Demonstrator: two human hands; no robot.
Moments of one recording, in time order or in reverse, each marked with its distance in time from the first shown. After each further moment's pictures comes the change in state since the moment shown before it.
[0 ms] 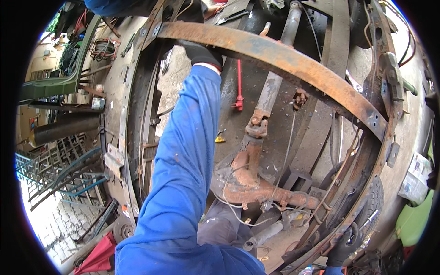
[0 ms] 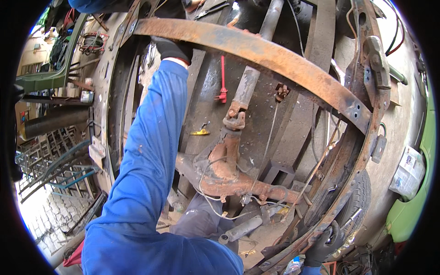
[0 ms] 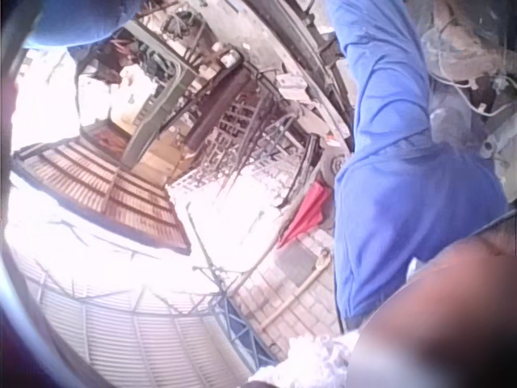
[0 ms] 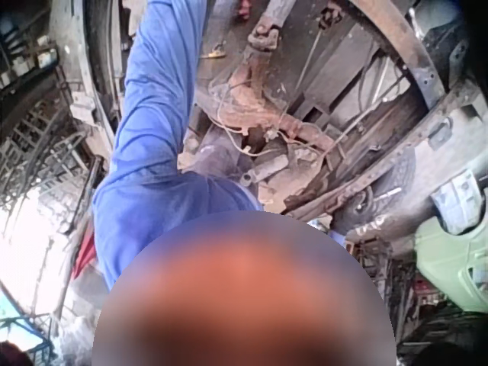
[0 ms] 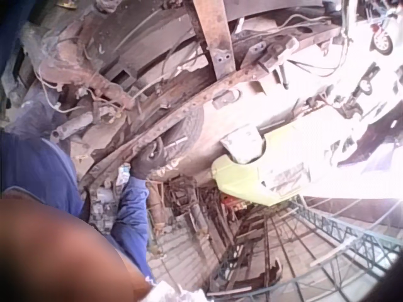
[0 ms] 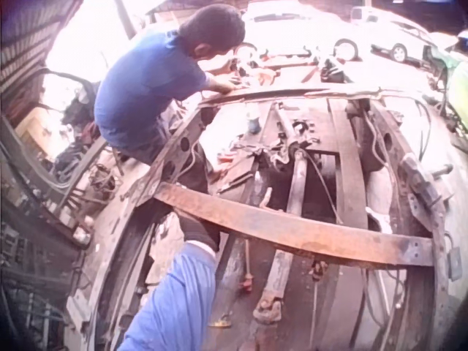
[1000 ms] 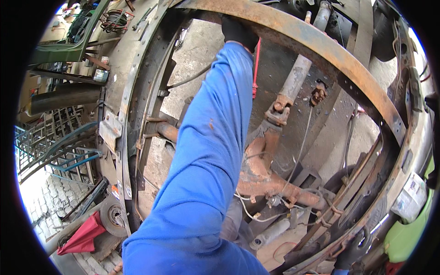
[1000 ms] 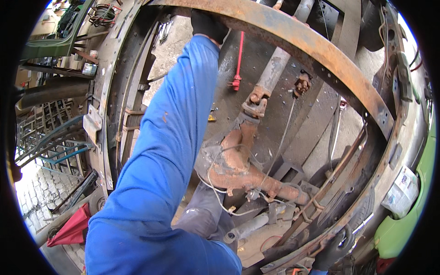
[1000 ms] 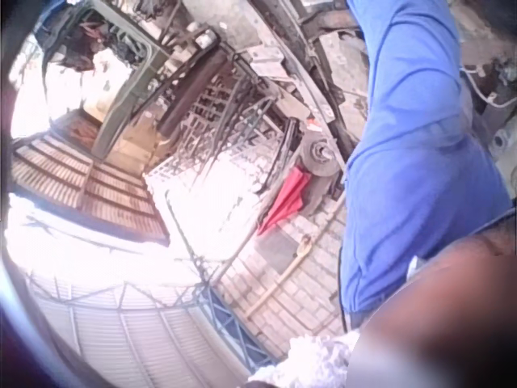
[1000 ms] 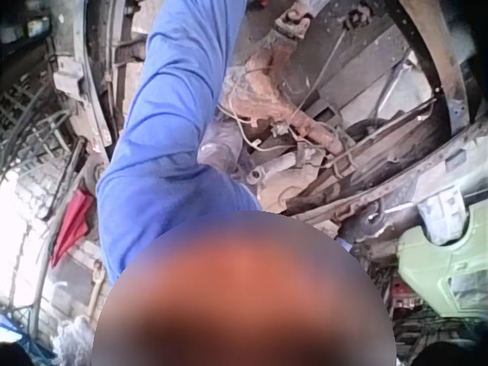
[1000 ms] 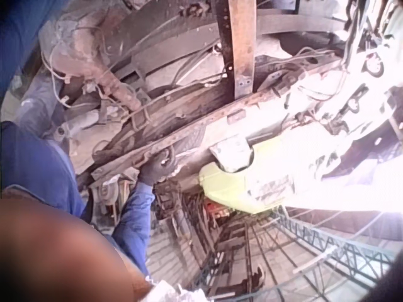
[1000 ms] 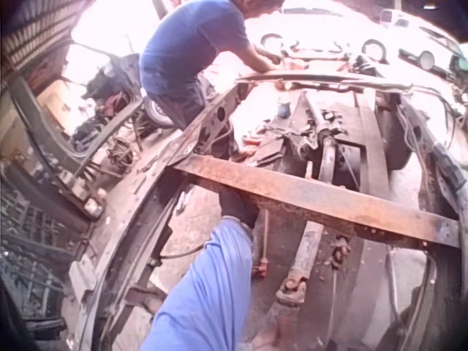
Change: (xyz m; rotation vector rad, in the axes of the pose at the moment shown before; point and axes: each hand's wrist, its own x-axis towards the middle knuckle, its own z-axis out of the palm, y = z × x) left_hand -0.024 -0.019 -0.049 -0.101 -0.132 -0.119; right_hand 0.002 0.013 0.007 -0.005 0.103 -0.087
